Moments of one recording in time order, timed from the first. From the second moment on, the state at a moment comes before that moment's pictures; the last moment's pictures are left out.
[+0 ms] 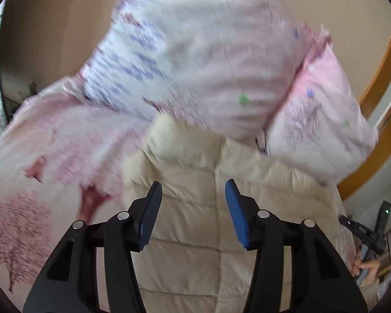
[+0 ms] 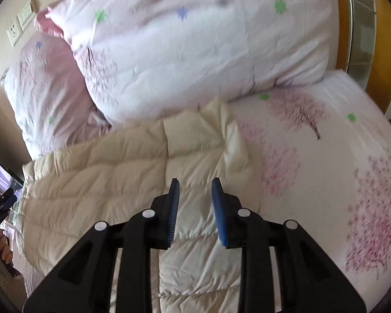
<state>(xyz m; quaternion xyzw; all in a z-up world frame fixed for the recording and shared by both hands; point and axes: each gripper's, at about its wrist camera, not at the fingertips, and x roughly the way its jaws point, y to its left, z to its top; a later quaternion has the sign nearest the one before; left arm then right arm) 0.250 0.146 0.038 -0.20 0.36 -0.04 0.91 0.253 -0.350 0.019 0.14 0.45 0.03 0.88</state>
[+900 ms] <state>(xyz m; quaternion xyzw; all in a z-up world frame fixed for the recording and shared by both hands) 0.209 0.195 0.002 -0.29 0.39 -0.03 0.87 0.223 -0.375 0.003 0.19 0.45 -0.05 0.87</state>
